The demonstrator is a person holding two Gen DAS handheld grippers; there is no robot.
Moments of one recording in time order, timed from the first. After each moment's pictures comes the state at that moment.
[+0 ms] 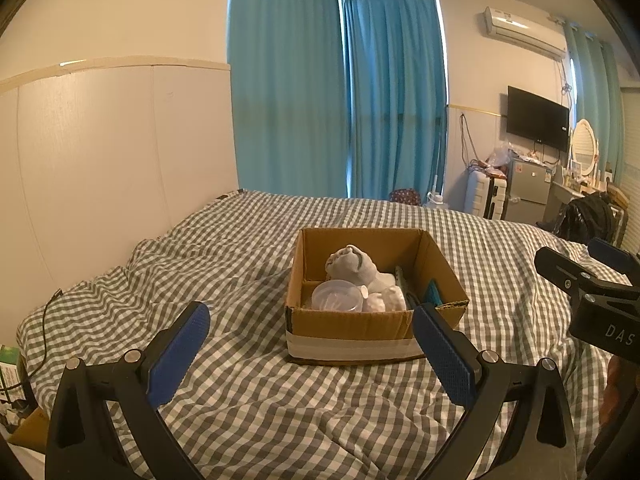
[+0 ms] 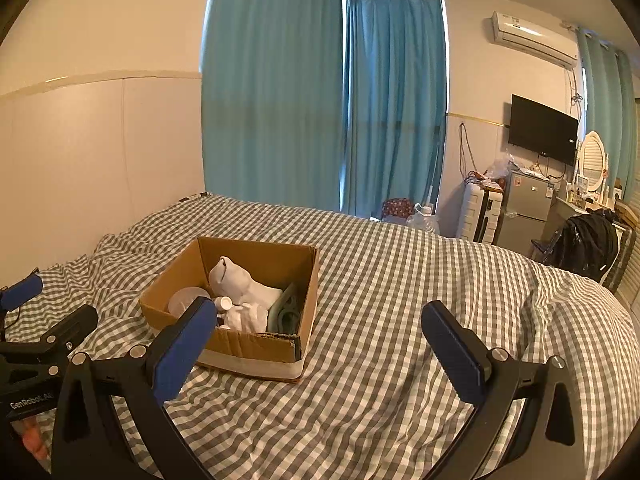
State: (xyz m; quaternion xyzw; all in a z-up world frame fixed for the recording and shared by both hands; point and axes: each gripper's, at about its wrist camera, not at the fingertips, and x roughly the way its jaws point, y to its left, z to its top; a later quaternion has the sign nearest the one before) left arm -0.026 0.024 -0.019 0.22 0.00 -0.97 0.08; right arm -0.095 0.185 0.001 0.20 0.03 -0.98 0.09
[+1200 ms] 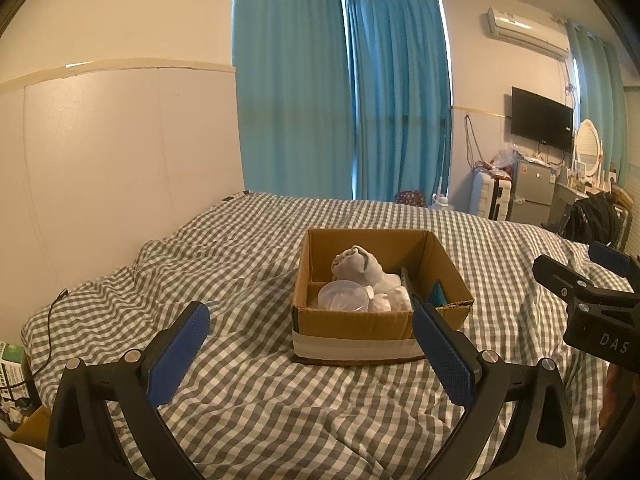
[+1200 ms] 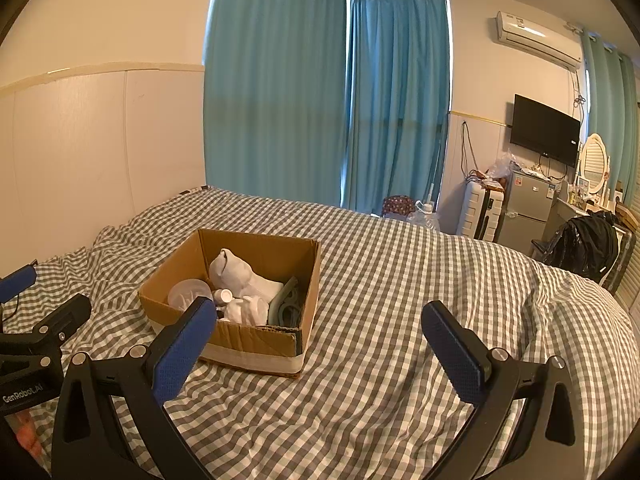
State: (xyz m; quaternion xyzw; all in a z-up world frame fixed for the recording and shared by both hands) left arm -0.024 0.023 -0.020 0.22 0.00 -0.97 0.09; right arm -0.096 0.184 -0.005 0.21 0.04 -0.97 0.09
